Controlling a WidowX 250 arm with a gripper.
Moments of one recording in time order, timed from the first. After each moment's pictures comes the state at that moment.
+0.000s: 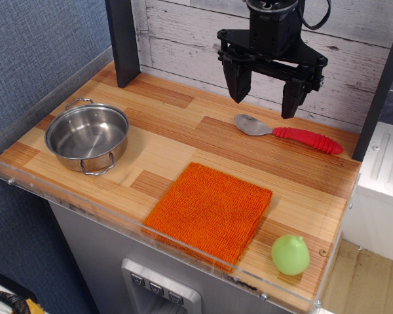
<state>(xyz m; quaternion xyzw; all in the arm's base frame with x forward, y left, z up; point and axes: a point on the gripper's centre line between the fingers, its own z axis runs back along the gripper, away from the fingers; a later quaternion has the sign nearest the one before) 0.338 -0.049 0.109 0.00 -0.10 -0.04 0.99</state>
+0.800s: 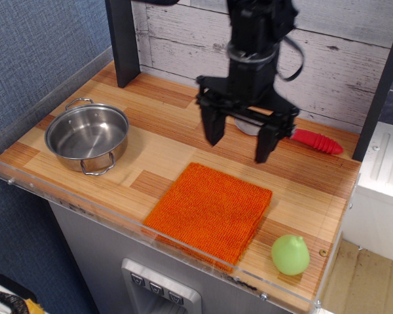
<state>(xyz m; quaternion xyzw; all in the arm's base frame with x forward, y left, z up) 0.301 -0.034 0.068 0.01 -0.03 -0.01 1.00</state>
